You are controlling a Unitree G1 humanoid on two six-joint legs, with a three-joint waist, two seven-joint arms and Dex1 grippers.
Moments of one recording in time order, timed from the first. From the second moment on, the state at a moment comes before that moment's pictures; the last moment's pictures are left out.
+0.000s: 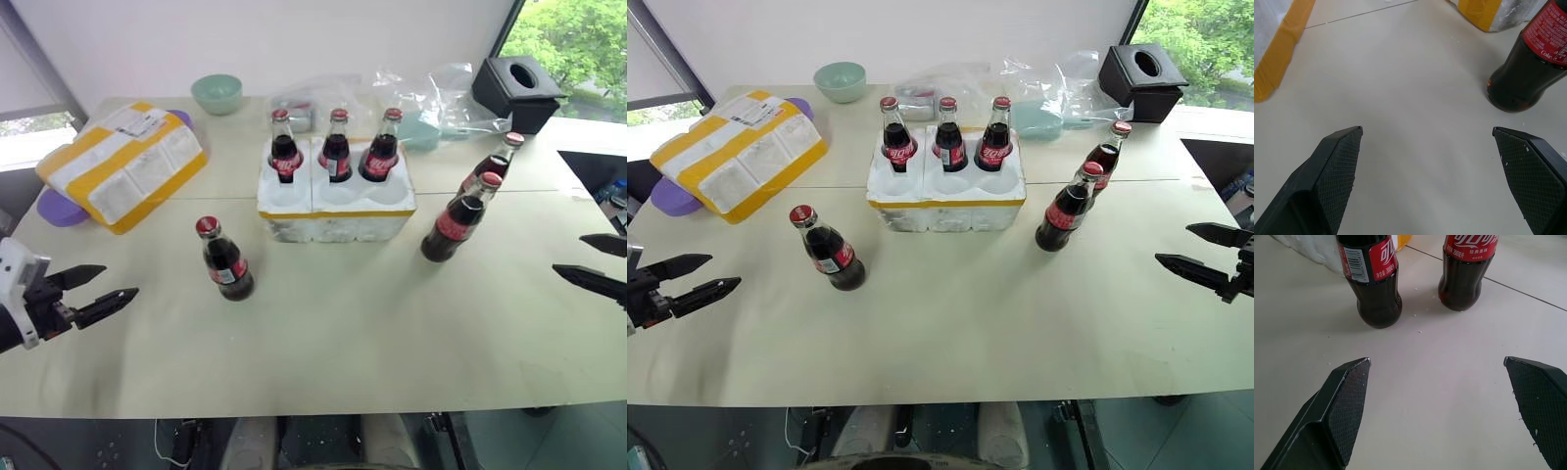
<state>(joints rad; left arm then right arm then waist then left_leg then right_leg) 0.21 0.93 0.65 -0.14 -0.63 0.61 -1.02 -0.04 -1.12 -0.56 0.32 0.49 0.33 1.28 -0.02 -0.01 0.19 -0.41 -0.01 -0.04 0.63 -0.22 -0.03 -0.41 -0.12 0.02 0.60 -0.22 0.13</state>
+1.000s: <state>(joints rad) 0.06 1.06 0.57 -0.25 -0.78 0.73 -1.22 -0.08 -1.22 -0.67 -0.06 0.76 0.73 1.40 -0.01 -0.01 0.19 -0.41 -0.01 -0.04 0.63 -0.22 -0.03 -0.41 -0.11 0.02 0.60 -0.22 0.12</state>
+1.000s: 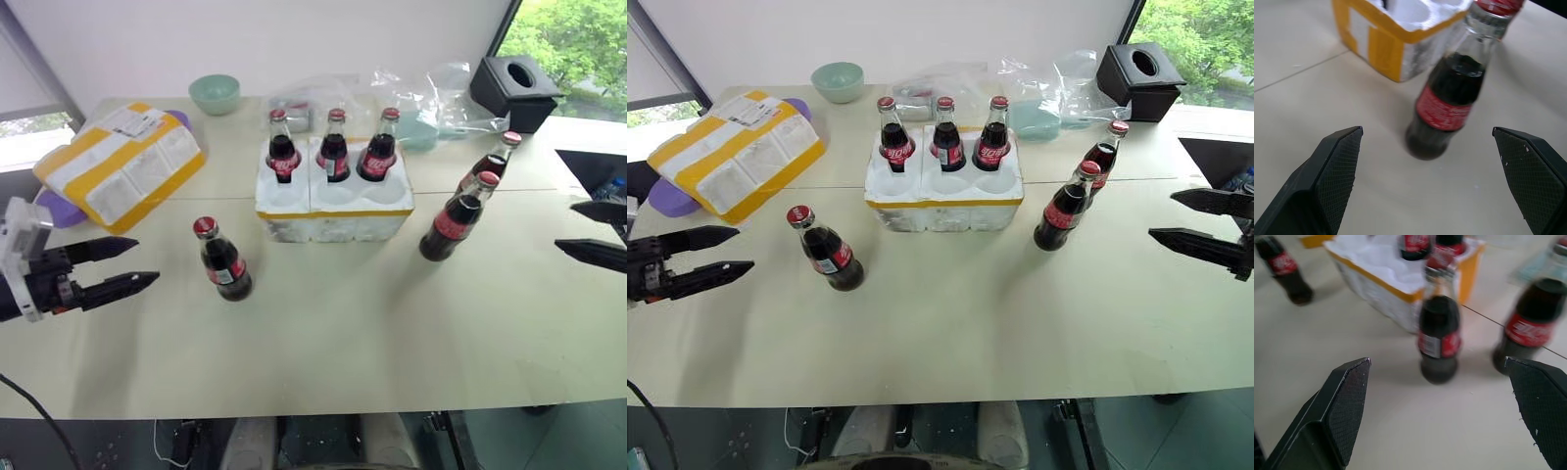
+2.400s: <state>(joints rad) -0.31 0.83 0.06 -0.02 -0.54 0.56 -1.22 -0.06 -1.14 -0.77 -0.57 1.32 1.03 0.88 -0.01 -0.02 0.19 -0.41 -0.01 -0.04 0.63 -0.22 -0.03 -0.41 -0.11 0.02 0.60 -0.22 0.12</state>
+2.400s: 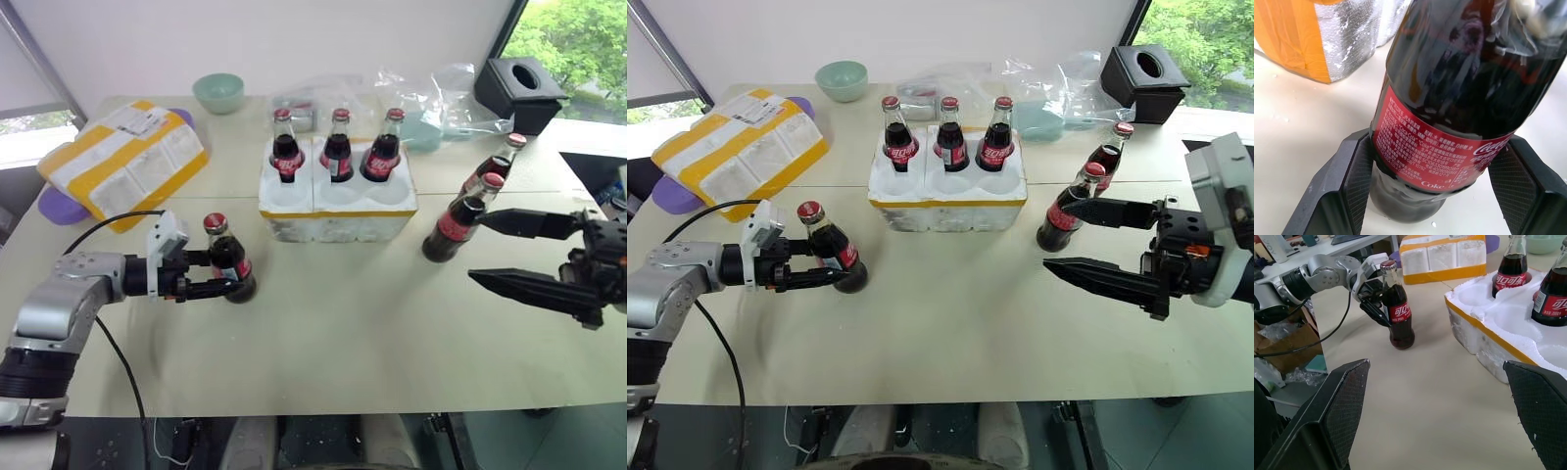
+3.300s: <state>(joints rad) -1.18 0.55 -0.07 0.74 -0.40 0.44 -1.33 0.10 -1.01 -0.79 -0.62 1.26 0.93 0.87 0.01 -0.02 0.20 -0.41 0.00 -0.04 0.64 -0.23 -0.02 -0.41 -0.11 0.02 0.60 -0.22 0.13</state>
